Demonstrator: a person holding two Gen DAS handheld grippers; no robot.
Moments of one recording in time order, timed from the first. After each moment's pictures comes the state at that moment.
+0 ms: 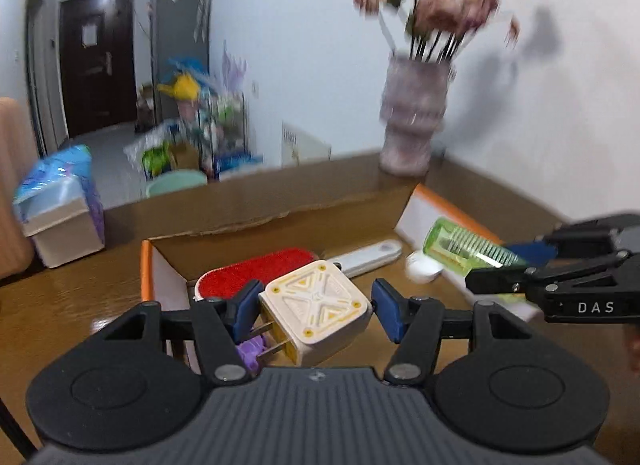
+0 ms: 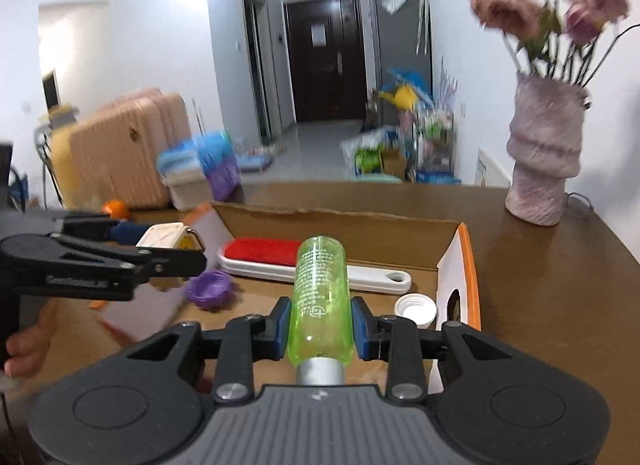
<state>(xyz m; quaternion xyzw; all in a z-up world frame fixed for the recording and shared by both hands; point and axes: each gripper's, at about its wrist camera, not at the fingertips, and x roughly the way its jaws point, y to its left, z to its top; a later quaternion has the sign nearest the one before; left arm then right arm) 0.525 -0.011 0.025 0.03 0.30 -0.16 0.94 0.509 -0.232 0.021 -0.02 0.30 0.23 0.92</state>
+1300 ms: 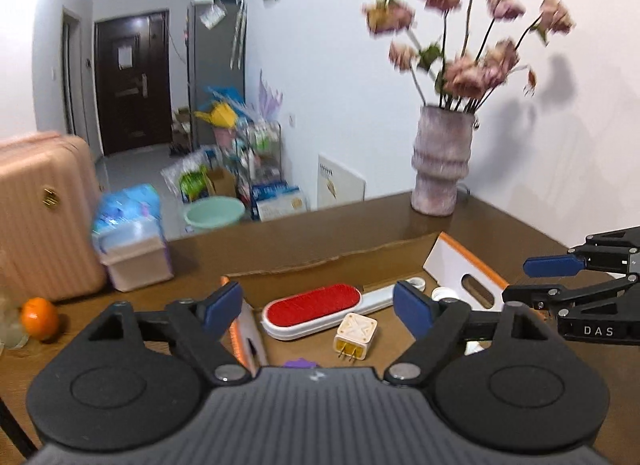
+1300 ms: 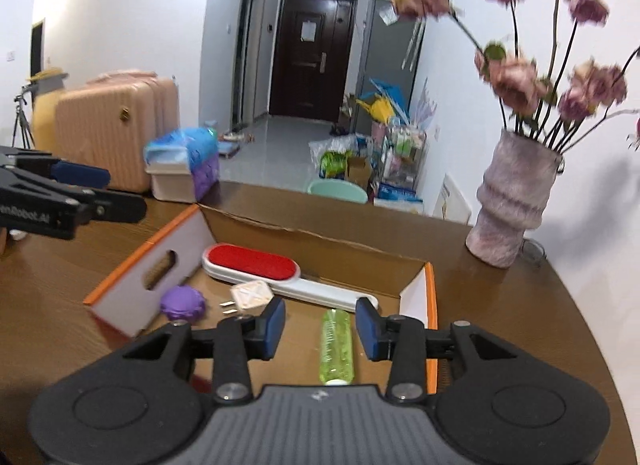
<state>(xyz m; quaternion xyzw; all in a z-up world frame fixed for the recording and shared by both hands) 0.447 0.031 0.103 0.02 0.24 -0.10 0.97 0.459 -0.208 0.081 -0.10 0.28 0.18 0.94</state>
